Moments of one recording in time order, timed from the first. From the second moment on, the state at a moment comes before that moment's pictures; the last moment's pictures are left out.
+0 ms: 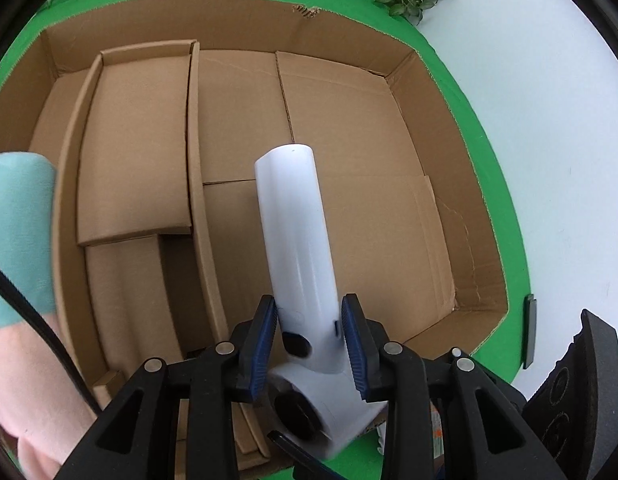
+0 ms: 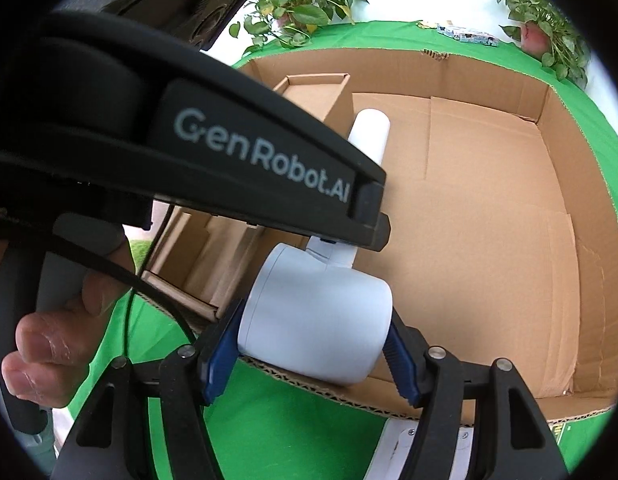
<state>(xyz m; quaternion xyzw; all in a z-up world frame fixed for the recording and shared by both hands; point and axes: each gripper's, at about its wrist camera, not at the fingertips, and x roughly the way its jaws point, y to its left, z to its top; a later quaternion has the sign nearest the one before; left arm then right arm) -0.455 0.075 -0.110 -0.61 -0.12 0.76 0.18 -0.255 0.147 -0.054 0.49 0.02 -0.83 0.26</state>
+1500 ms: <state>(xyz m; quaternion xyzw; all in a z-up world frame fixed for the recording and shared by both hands) -0.293 -0.021 -0.043 -0.41 -0.09 0.90 0.11 -0.220 0.180 -0.024 0.34 0.09 -0.92 0.18</state>
